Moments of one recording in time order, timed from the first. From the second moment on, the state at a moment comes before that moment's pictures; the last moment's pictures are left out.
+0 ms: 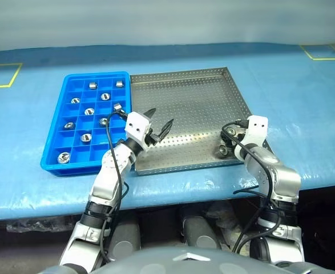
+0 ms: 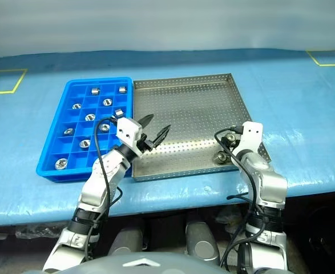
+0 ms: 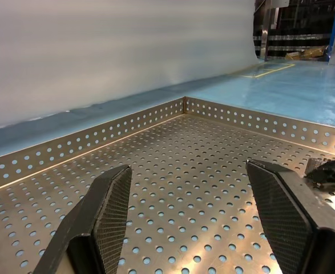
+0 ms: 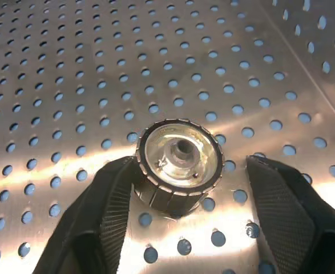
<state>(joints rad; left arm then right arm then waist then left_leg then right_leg) -0.21 0.10 -0.17 -0.05 -0.13 0.10 -0.40 -0.25 -0.18 -0.29 -0.12 0.28 0.88 0.07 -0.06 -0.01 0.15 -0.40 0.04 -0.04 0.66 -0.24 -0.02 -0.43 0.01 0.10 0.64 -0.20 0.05</state>
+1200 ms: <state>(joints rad) 0.15 0.12 -0.02 -0.46 -0.09 0.18 -0.15 -0.55 -0.17 0.06 0.23 0.26 0.47 0.63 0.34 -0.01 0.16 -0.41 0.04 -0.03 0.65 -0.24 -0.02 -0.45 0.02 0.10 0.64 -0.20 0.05</state>
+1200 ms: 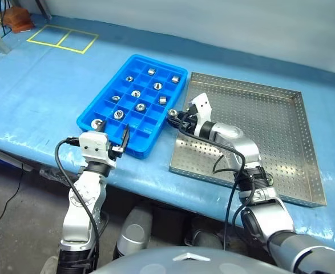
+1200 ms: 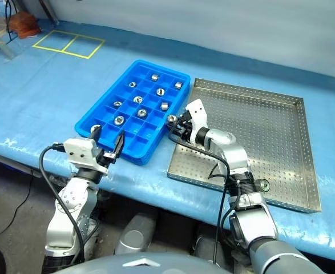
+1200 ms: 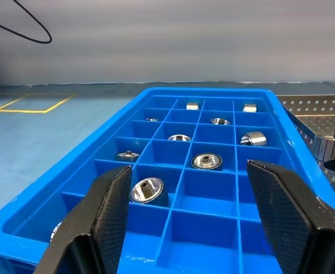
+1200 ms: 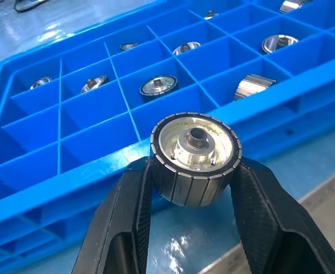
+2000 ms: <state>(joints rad) 0.12 0.12 -0.01 -0.44 -0.12 0.19 -0.17 -0.58 -0.13 0.26 0.12 0.23 0.50 0.69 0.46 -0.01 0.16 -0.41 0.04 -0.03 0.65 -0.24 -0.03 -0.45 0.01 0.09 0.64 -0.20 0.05</state>
